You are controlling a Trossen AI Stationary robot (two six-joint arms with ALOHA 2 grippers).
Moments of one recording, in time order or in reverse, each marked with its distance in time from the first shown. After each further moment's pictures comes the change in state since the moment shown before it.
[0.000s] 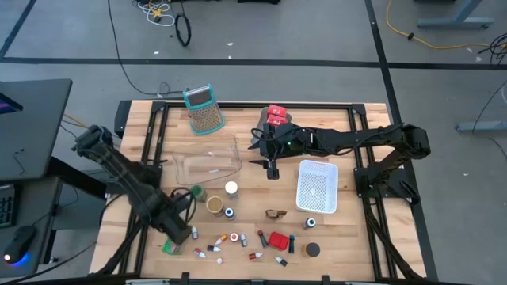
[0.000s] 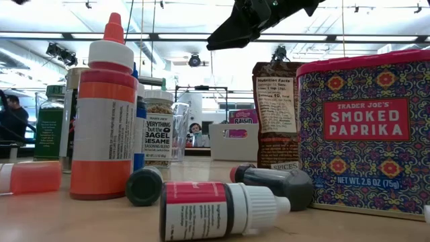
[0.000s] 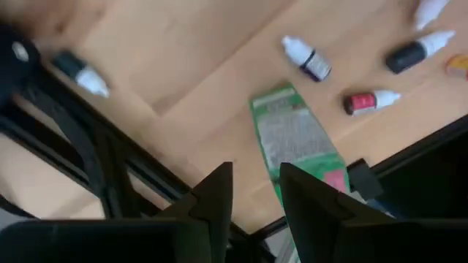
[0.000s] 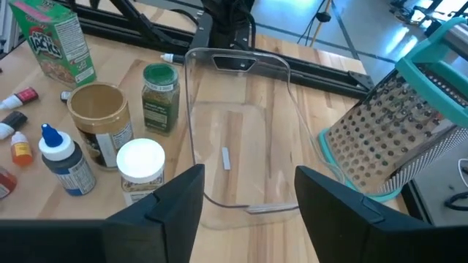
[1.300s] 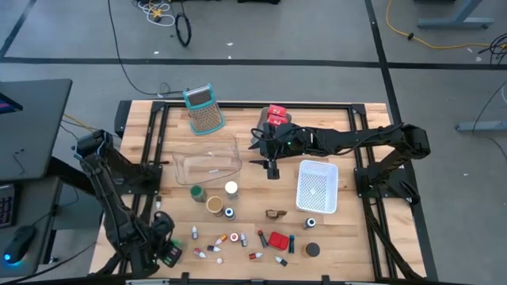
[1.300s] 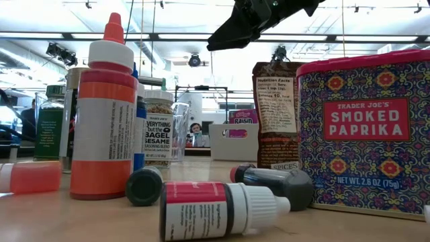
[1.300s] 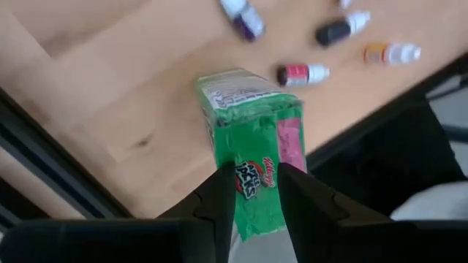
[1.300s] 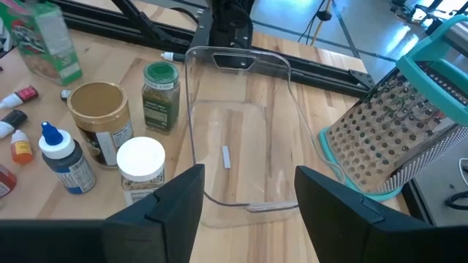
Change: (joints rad) left arm -0.329 0.055 0.001 0.236 -0.265 -0.476; right arm 0.000 0.000 0.000 -0.004 -0.002 -0.002
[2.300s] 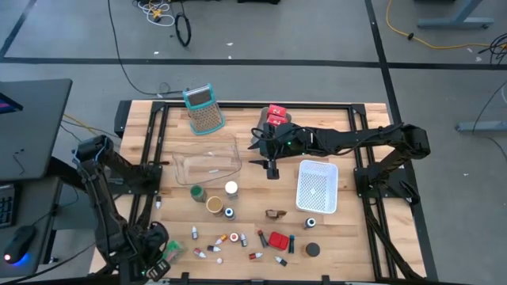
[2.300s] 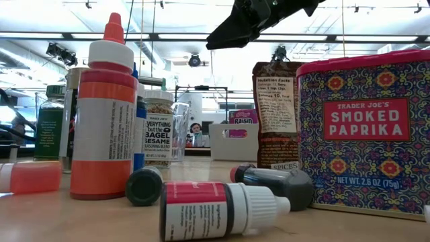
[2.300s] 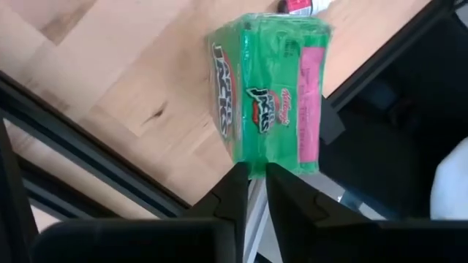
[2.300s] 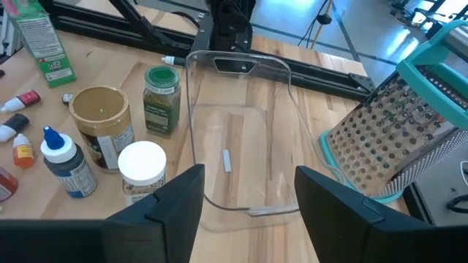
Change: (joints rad) left arm -0.083 0.056 0.085 -0.059 0.039 0.139; right arm 0.000 0.000 0.000 0.011 -0.006 0.007
